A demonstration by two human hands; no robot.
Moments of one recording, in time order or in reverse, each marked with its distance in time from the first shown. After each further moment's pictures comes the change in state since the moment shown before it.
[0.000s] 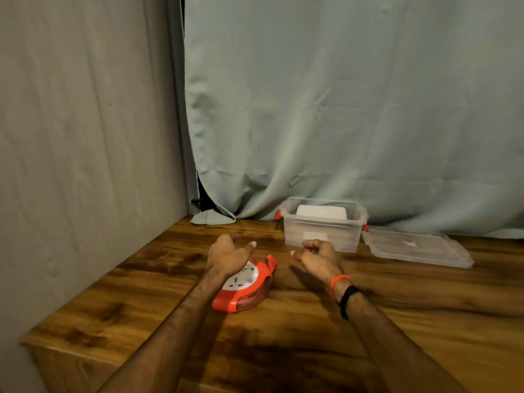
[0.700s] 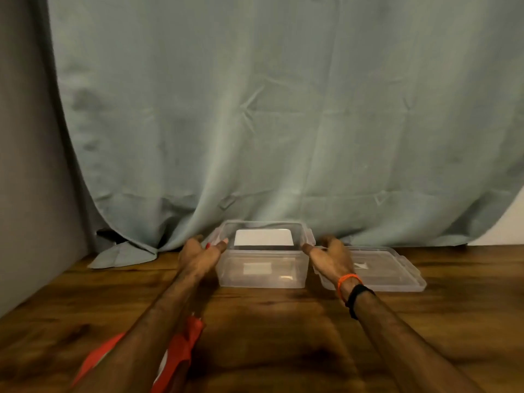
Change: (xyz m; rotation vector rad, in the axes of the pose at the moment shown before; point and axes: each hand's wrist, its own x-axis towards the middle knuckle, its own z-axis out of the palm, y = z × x) left_hand 0.133 0.070 0.129 -0.196 -0.021 -0.052; right_hand 0.128 0.015 -0.126 -0.165 0.298 -0.038
